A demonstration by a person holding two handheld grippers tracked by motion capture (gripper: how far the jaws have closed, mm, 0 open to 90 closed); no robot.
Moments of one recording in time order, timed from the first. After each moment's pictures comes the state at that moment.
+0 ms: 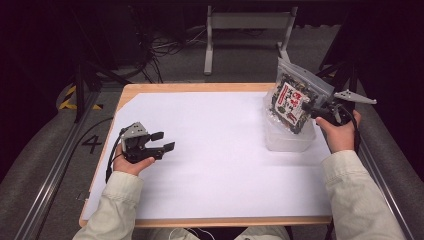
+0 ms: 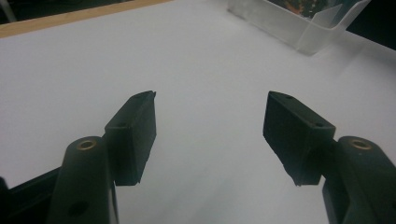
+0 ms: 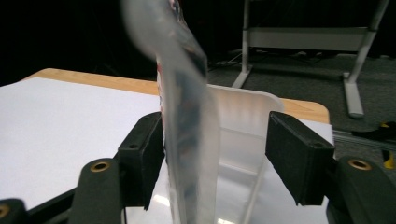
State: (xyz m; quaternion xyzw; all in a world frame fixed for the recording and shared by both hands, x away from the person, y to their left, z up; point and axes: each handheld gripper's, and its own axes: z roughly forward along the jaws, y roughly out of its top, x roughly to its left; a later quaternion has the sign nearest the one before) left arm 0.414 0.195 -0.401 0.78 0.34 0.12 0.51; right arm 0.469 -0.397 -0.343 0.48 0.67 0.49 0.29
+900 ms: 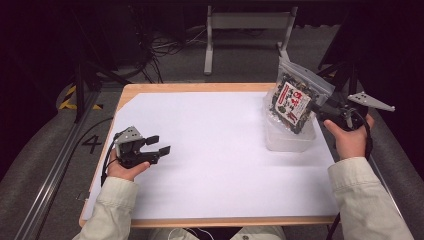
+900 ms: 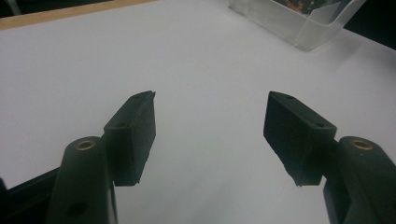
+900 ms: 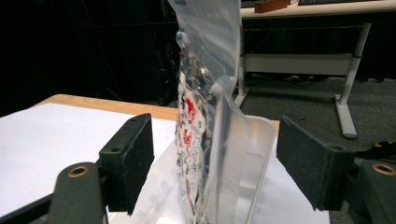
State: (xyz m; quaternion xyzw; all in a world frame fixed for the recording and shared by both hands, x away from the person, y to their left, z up) left arm 0.397 0.206 -0.400 0.78 0.35 0.12 0.51; right arm 0.430 -0.397 -0.317 0.47 0.64 0.52 0.32
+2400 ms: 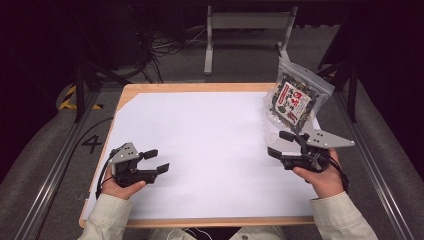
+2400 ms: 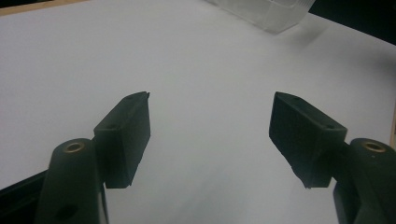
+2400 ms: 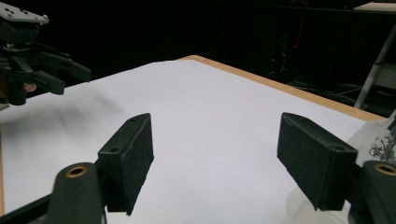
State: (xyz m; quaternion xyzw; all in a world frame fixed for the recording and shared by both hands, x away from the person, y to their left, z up) left arm 0.357 0.210 -0.413 0.79 0.32 0.11 0.51; right arm 0.353 -0.294 -0.357 0.28 0.75 0.56 0.21
